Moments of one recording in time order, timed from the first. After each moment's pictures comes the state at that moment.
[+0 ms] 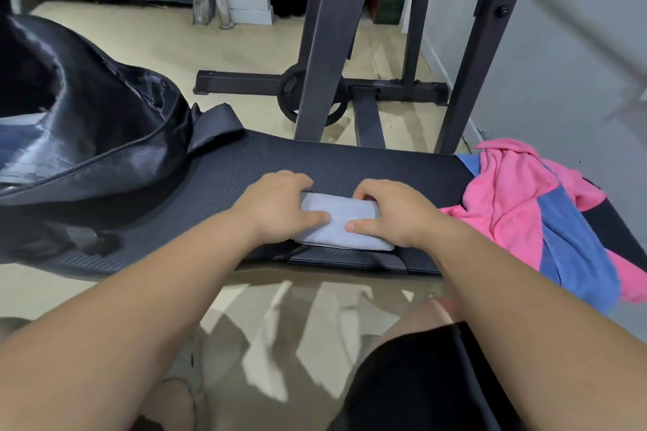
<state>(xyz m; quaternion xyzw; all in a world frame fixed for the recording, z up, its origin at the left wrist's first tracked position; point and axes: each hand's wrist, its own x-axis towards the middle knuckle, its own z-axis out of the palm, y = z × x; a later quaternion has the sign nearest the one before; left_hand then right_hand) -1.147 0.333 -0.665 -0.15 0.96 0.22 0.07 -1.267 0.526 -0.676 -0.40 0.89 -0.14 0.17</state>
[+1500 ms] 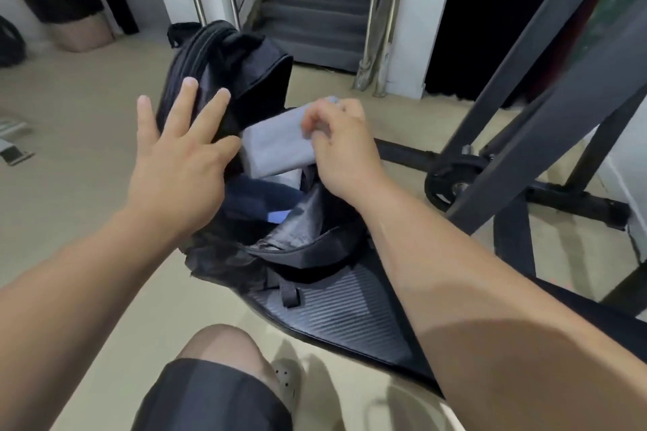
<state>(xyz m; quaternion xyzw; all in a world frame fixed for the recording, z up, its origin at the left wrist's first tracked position) -0.938 0.081 -0.527 -0.36 0.88 -0.25 -0.18 -1.139 0.170 -0.519 -0.55 0.71 -0.44 0.04</state>
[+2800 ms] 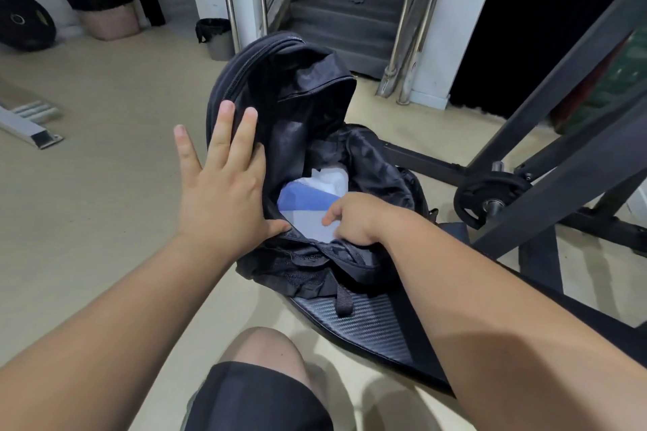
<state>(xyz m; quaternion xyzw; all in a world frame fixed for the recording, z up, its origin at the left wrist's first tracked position) -0.895 0.069 -0.542 -0.44 0.86 -0.24 -0.11 -1.099 0.125 -0.572 -0.58 0.77 0.01 0.25</state>
